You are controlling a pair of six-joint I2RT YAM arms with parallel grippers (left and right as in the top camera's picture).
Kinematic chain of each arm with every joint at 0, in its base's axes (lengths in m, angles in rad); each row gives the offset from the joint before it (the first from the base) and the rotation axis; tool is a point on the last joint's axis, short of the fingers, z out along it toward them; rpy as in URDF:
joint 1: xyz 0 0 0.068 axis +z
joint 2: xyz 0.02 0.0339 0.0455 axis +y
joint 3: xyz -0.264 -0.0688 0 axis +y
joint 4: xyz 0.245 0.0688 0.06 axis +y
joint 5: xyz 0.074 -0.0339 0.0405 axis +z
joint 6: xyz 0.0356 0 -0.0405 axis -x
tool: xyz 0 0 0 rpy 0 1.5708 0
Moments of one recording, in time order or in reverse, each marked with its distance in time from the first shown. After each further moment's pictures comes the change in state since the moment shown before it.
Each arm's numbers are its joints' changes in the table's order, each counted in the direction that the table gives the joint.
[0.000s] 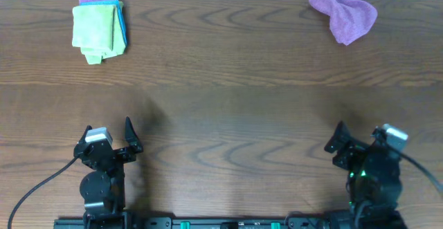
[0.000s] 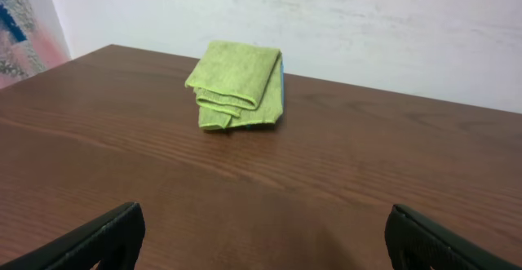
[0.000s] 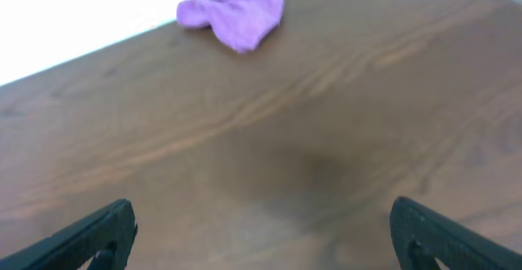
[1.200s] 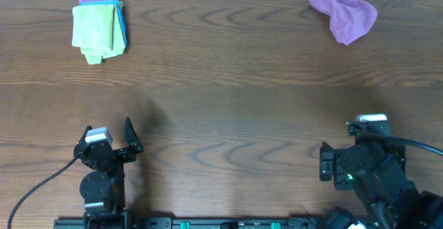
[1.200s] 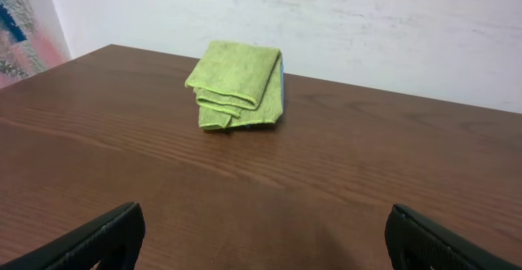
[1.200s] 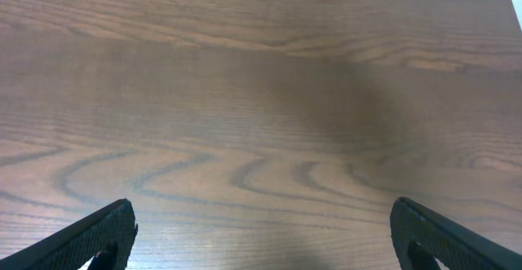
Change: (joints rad) left arm 0.000 0.000 0.000 0.000 0.000 0.000; right arm 0.608 0.463 -0.787 0.836 -0.186 -0.091
